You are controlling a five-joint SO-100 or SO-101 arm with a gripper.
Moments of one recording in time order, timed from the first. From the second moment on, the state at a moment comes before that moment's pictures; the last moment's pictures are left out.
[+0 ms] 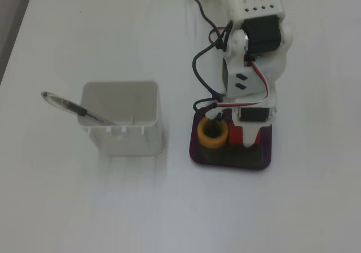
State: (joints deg) arm -7.9 50.4 48.3 68.7 4.5
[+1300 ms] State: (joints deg) arm 4.0 138.8 107.0 85.6 -9.0
